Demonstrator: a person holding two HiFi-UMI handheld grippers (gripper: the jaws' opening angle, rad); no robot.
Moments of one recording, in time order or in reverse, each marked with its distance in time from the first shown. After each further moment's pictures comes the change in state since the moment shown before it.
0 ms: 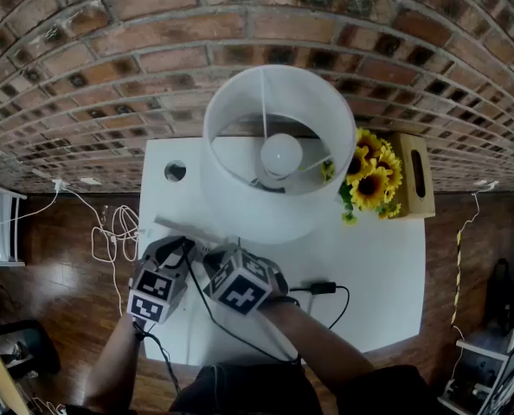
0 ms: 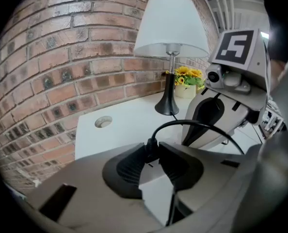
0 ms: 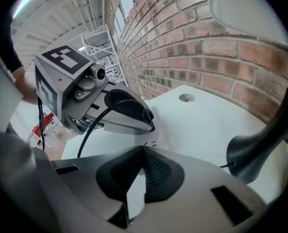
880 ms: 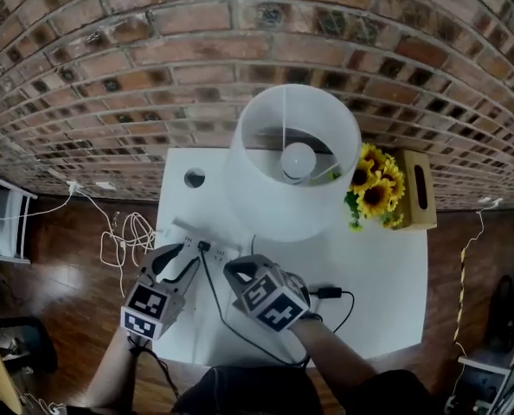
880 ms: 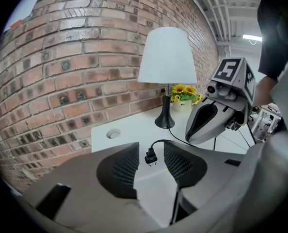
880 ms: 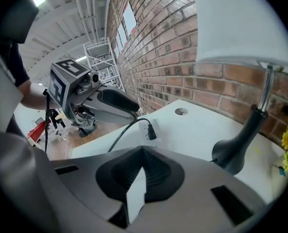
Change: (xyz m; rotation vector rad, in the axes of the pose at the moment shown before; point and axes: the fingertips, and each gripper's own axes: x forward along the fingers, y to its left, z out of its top) left arm -0.068 0.000 0.024 0.005 -0.111 0.038; right arm -0.052 0.016 0.010 0.011 -0.135 -0.040
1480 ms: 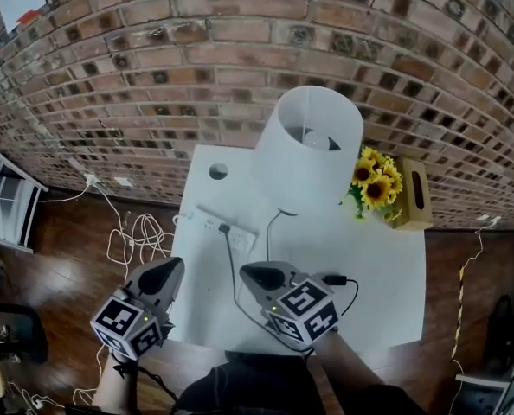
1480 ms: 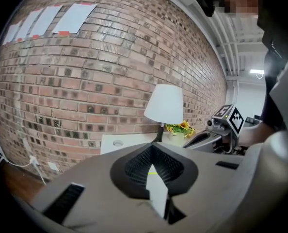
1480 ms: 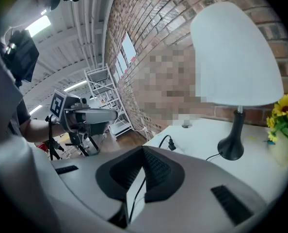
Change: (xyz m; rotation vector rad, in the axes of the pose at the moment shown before) left arm -0.140 -0.016 0.023 -0.283 -0.302 0.050; right arm -0.070 0.061 0.026 0.112 -0.257 -0.005
